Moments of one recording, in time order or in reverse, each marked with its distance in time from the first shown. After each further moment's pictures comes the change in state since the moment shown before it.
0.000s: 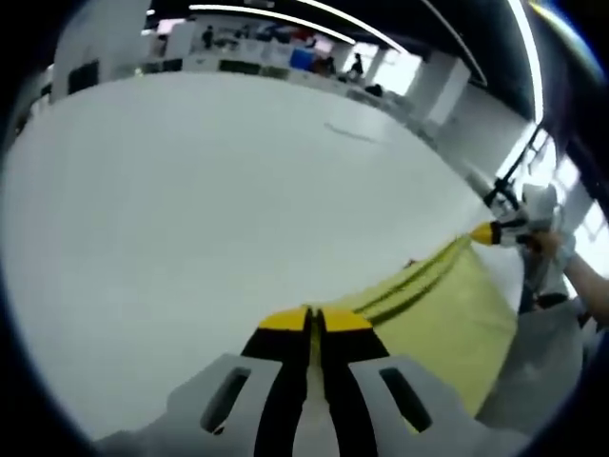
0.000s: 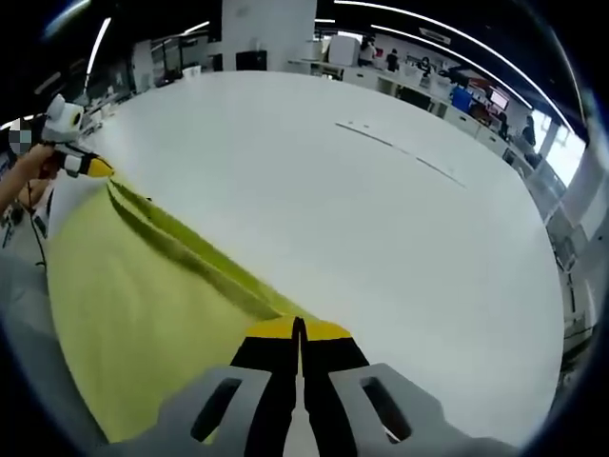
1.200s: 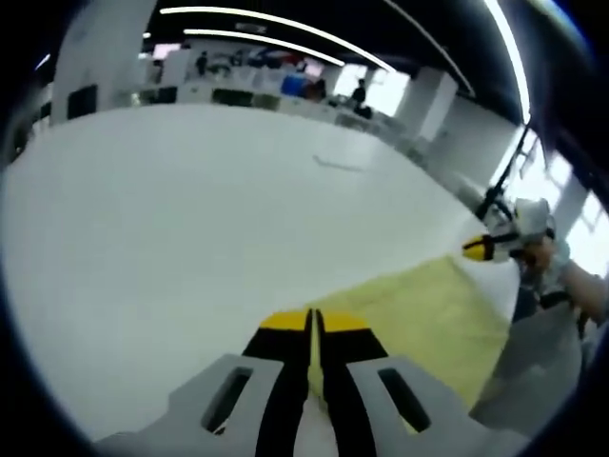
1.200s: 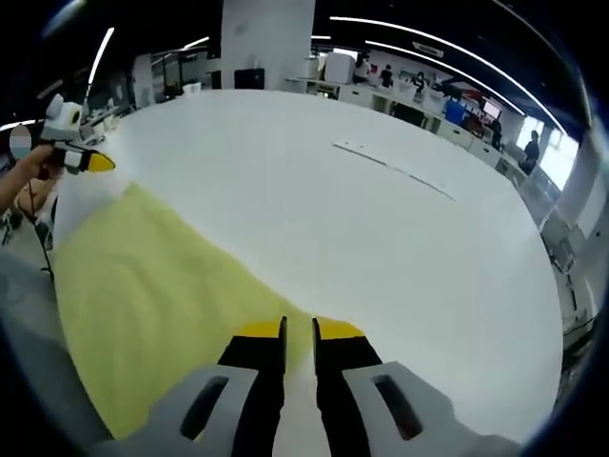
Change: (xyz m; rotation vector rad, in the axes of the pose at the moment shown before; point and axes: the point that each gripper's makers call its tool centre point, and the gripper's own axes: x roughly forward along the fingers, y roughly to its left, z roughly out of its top) left arm -0.029 -0.017 0.031 0.096 -0.107 0.020; right arm -0.023 0.006 0.012 0.014 -0.100 -0.013
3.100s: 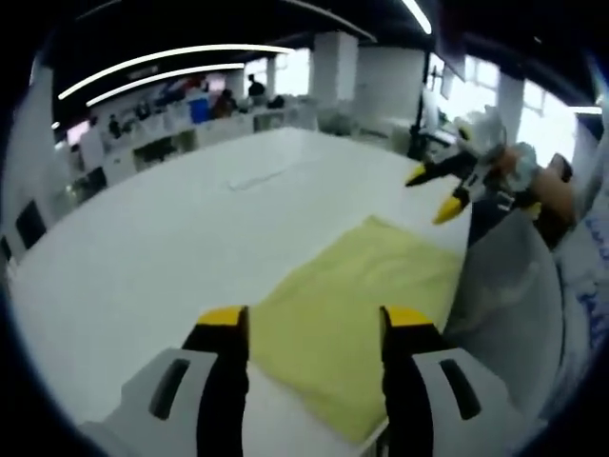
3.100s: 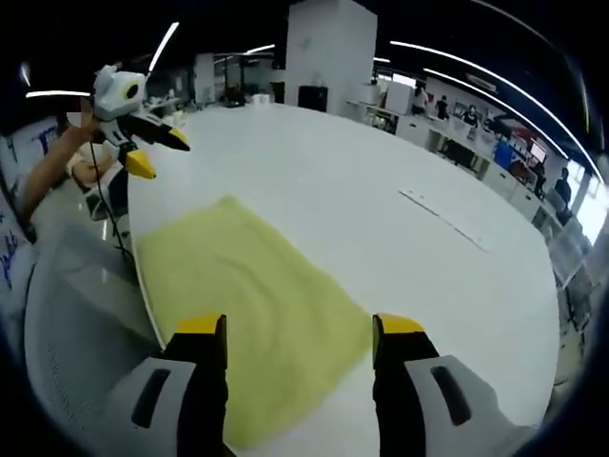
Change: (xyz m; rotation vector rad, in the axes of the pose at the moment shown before) left arm -0.067 -0.094 0.011 0.447 0.048 -0.180; right arm -0.086 0.082 0.025 -0.187 -0.071 0.201
